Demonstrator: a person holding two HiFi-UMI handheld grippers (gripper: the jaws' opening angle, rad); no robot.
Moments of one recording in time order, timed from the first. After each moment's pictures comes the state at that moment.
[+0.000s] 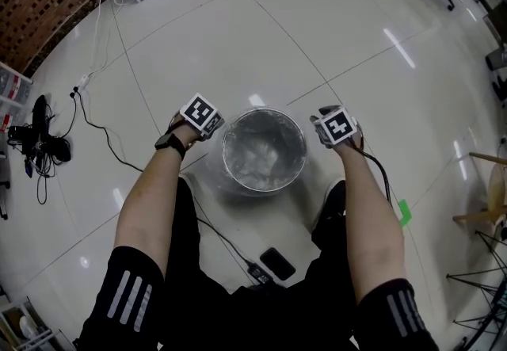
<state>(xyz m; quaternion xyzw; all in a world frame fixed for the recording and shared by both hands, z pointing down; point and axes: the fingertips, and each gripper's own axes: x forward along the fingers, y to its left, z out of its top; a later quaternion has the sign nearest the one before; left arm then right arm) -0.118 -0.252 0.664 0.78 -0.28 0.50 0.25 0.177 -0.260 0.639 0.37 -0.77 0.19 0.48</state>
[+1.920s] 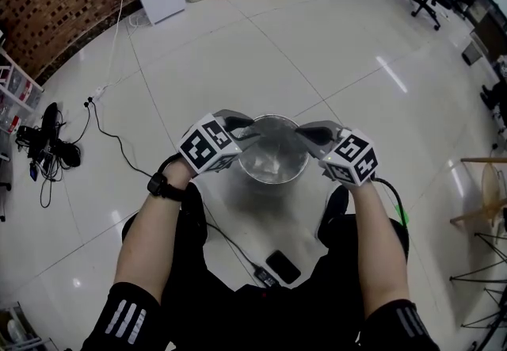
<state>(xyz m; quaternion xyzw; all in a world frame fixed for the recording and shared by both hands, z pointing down) -0.028 -0.117 0.410 0.92 -0.20 0.32 0.05 0.048 -0.112 0.405 0.24 -0.93 0.06 0.26</state>
